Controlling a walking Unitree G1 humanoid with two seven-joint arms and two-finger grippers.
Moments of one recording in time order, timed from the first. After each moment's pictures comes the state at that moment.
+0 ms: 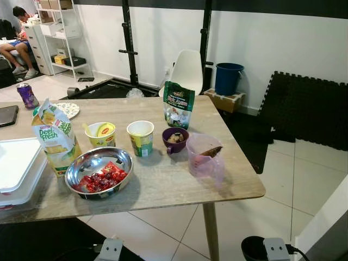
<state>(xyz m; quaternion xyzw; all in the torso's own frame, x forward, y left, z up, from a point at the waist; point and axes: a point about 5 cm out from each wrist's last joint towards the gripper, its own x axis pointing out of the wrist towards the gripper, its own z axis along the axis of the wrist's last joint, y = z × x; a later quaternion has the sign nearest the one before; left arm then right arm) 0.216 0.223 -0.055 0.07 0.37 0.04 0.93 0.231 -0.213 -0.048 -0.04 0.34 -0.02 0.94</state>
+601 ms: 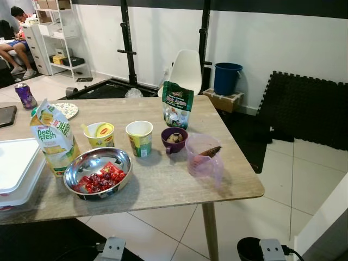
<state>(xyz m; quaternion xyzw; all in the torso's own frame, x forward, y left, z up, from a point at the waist) 0.219 0.217 -0.054 0.06 0.36 0.04 0.93 0.228 -0.203 -0.052 -0.03 0.35 -0.01 0.94</state>
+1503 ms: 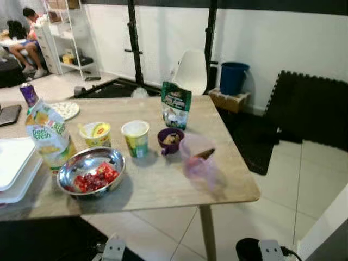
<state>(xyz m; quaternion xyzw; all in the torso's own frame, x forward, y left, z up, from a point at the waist) 0.221 0.217 -0.054 0.07 0.37 0.04 0.93 0.228 -0.202 -0.052 -0.03 0.34 -0.01 0.94</state>
